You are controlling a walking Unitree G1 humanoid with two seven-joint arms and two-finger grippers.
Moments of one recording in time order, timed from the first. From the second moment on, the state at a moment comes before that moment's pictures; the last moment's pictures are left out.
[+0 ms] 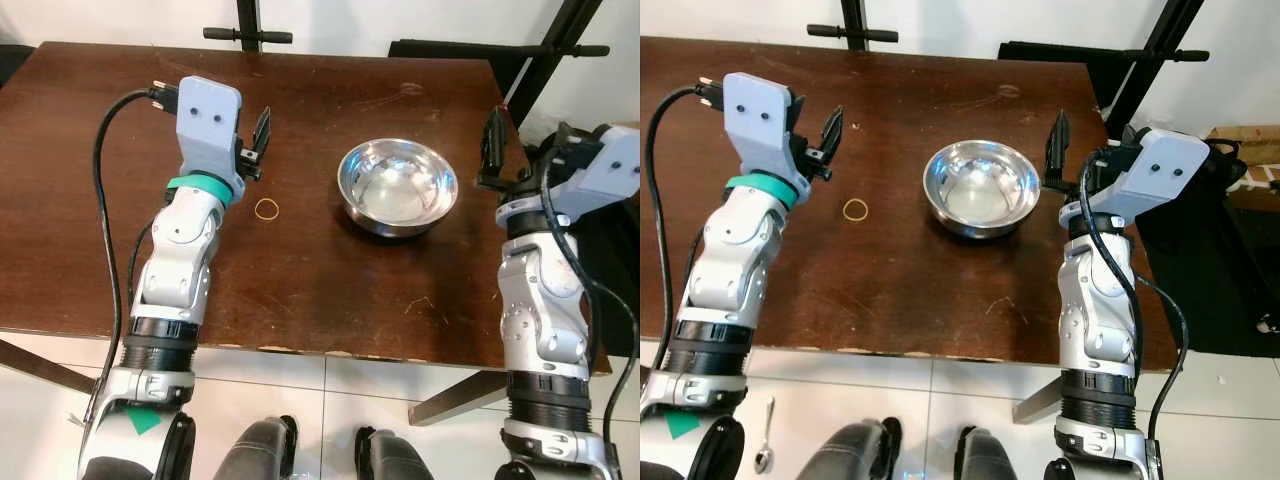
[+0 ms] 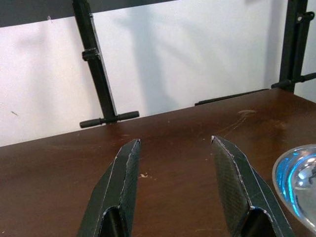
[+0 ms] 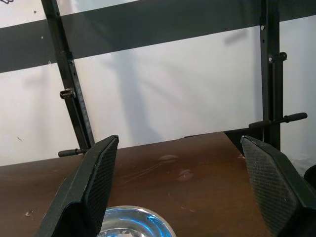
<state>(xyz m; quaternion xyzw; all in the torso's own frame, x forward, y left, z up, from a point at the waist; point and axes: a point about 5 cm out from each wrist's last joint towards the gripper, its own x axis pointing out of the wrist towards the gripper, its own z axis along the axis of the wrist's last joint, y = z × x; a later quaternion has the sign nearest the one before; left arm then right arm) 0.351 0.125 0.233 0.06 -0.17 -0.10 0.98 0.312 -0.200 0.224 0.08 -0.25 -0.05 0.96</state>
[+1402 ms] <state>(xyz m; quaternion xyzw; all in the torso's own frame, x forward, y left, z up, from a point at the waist) 0.352 0.113 0.232 0.05 -0.18 -0.13 0.98 0.311 -0.213 0.221 0.07 -0.24 -0.07 0.96</state>
